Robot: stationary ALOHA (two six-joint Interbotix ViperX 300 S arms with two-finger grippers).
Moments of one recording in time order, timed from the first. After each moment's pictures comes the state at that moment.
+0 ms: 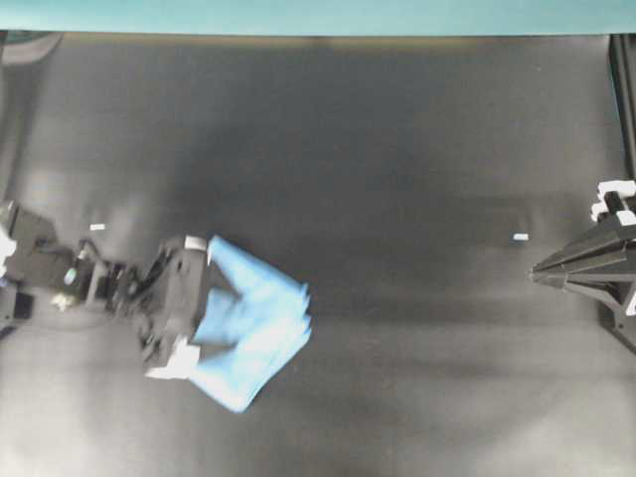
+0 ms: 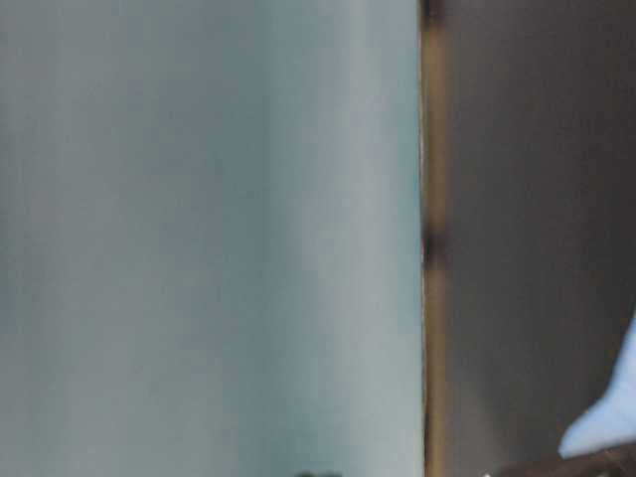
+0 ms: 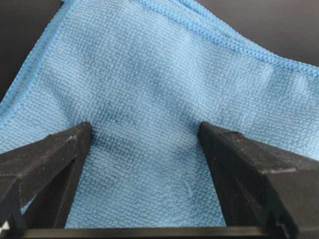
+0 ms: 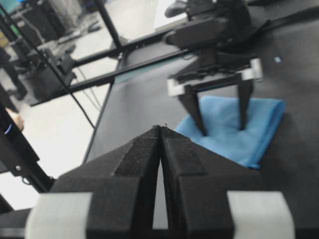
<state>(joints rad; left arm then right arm) -0.14 0.06 0.99 0.04 -0.29 -0.06 0.18 -1.07 1.25 0.00 -0.16 0.40</state>
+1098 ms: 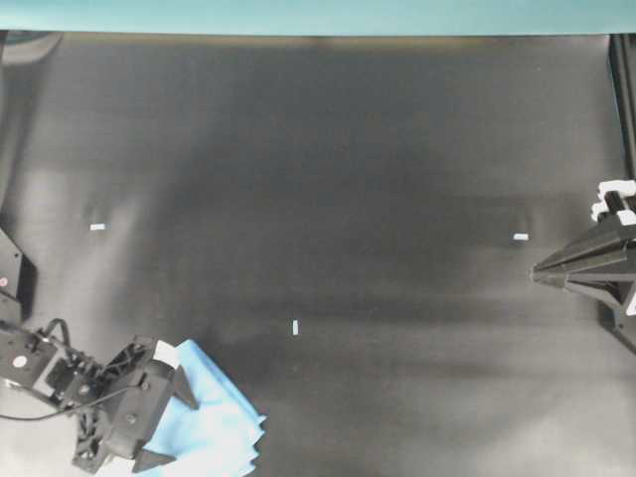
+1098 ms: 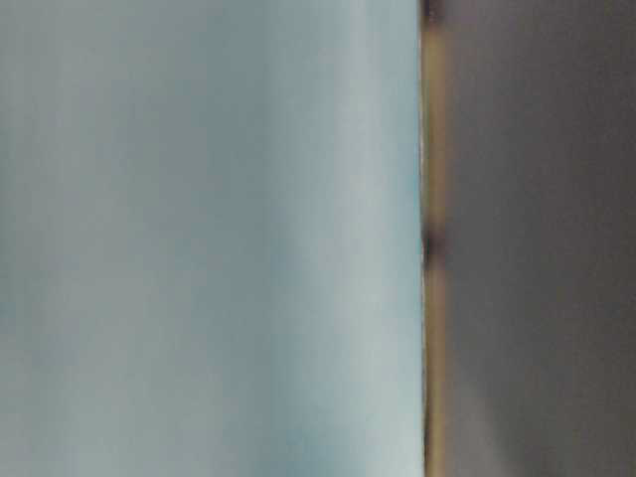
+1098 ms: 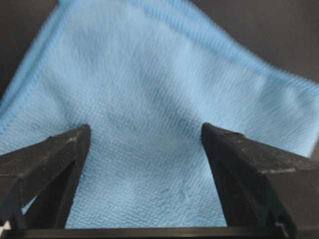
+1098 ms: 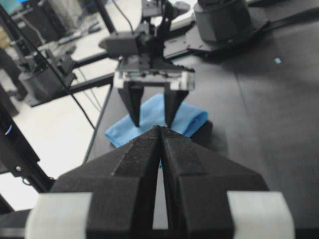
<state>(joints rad) -0.49 -0.03 1.00 0.04 -0.21 -0.21 0.18 -1.07 1.25 0.00 -0.16 0.40</state>
